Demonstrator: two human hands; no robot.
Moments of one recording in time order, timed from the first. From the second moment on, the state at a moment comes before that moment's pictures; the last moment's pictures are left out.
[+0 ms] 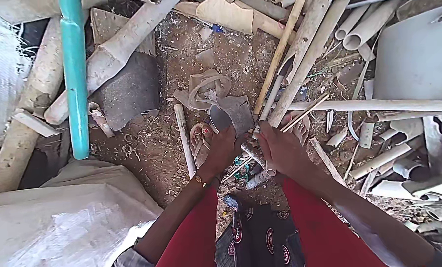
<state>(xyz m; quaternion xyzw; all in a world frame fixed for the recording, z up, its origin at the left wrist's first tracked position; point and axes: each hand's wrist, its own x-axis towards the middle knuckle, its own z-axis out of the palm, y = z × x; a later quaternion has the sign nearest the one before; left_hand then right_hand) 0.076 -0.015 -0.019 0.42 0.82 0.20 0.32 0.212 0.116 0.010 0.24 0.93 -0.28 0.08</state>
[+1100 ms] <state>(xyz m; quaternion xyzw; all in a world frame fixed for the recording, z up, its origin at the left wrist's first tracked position) 0.057 -0.011 0.004 0.15 0.66 0.51 0.54 0.212 0.130 0.035 0.28 0.90 -0.34 0.06</state>
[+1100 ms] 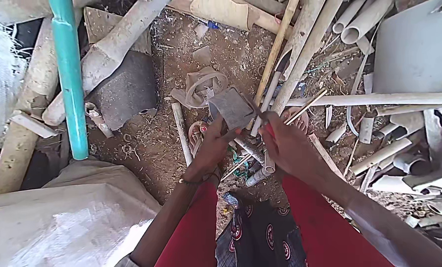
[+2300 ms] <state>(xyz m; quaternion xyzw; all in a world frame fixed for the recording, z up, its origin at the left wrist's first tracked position) 0.045 -0.008 0.000 0.17 0.67 0.53 0.50 0.187 0.124 0.003 0.23 0.84 -0.47 0.11</state>
